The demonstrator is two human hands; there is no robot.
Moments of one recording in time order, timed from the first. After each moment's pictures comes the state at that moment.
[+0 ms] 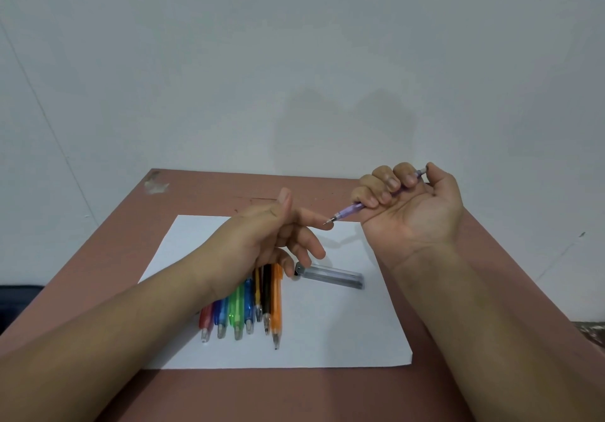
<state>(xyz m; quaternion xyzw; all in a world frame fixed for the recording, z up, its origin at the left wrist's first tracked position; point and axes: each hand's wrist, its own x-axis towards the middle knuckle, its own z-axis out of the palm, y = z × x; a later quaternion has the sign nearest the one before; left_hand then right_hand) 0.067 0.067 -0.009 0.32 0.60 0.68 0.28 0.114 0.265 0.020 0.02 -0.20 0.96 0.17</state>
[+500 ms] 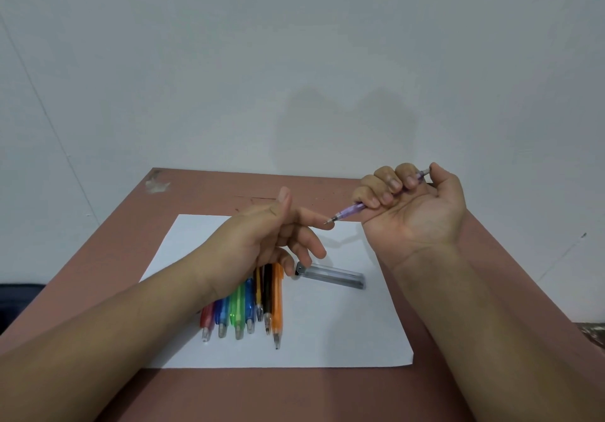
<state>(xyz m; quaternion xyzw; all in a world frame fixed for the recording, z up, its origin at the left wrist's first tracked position) 0.065 0.066 -0.011 0.33 0.59 0.68 0.28 0.114 0.265 0.020 0.02 -0.20 0.96 0.17</state>
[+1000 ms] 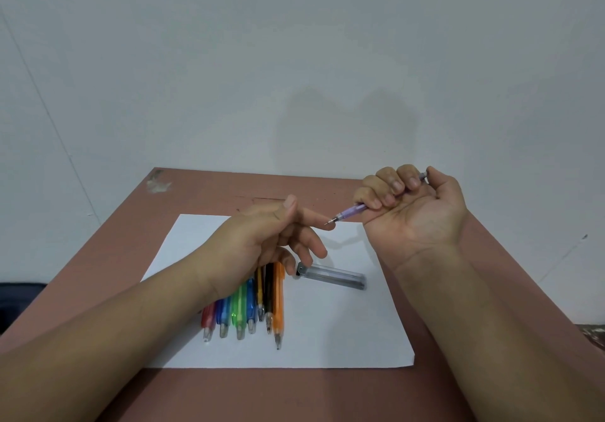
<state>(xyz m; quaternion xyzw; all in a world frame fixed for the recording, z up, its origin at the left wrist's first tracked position) 0.067 0.063 -0.011 0.34 0.59 0.68 0.26 0.114 0.264 0.019 0.02 -0.20 0.97 0.17</state>
